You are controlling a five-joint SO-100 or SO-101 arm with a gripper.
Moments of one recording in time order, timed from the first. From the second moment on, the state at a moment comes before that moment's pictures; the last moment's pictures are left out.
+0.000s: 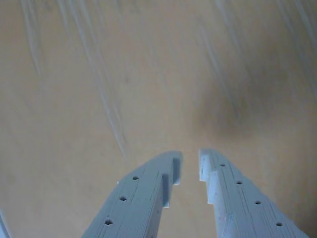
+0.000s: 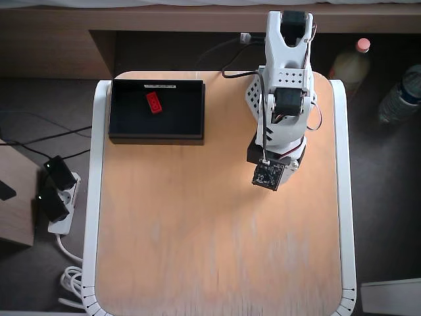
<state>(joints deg) -0.6 183.8 173.0 75.7 162.8</state>
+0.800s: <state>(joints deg) -0.6 183.8 173.0 75.7 162.8</state>
